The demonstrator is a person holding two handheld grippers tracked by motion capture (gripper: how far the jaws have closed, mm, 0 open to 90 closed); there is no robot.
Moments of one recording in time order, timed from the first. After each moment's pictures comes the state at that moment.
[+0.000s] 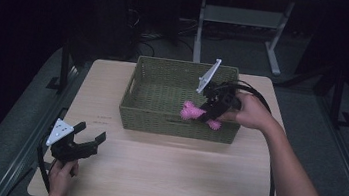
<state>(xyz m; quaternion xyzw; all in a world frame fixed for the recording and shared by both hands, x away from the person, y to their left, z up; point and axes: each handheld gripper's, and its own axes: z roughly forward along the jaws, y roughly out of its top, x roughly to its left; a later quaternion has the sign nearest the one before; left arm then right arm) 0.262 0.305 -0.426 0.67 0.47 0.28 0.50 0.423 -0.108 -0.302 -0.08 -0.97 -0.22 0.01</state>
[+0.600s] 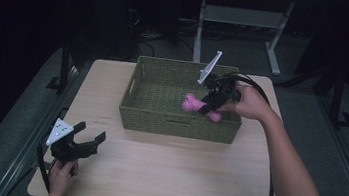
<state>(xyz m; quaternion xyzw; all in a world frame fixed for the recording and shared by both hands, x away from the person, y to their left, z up) 0.262 0.306 -0.427 0.67 0.48 0.28 0.50 0.453 -0.111 -0.303 -0.10 -0.97 -0.22 0.02</state>
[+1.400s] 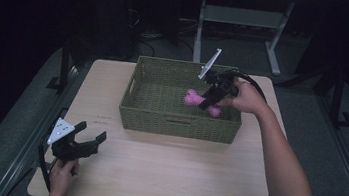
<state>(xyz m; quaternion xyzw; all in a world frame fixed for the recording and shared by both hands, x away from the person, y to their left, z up) 0.265 0.306 -0.428 0.67 0.48 0.27 0.49 0.487 -0.114 -0.324 -0.12 -0.97 -0.21 0.02</state>
